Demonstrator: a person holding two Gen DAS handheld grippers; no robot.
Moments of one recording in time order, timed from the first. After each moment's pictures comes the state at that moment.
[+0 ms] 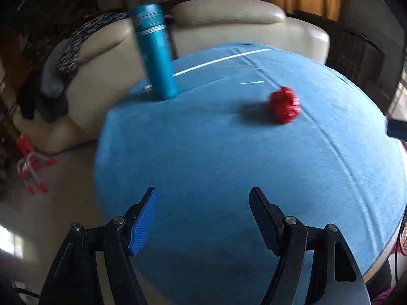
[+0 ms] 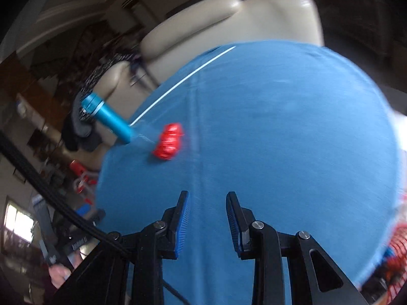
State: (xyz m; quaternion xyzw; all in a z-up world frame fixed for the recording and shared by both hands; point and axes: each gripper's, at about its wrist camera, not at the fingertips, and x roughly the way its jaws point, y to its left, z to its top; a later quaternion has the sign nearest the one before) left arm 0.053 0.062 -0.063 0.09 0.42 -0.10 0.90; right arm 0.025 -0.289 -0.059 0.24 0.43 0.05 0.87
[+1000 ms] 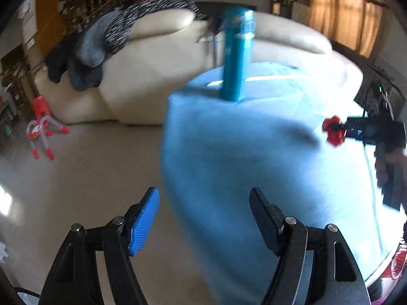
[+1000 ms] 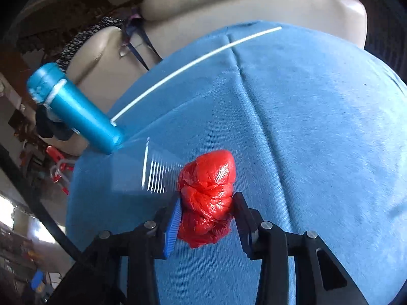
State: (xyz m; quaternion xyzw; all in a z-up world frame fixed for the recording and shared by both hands) left arm 0.076 0.168 -0.047 0.00 0.41 -0.06 0.91; right arm 0.207 -0.176 -0.113 0.18 0.48 0.03 0.86
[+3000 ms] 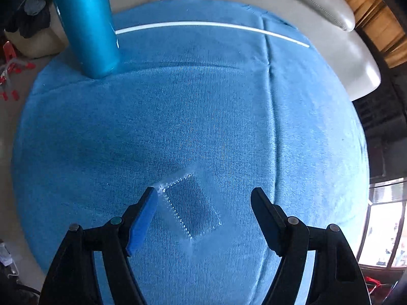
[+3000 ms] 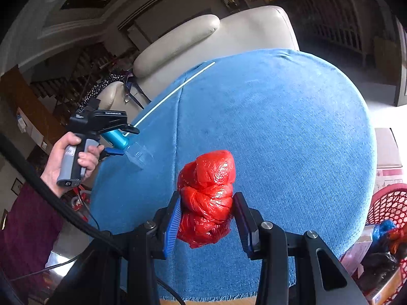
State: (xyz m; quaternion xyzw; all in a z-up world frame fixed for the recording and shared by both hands) left arm 0.253 -0.072 -0.091 -0.10 0.62 -0.05 0.78; right arm -0.081 -0.327 -0.094 0.27 0.36 0.01 0.89
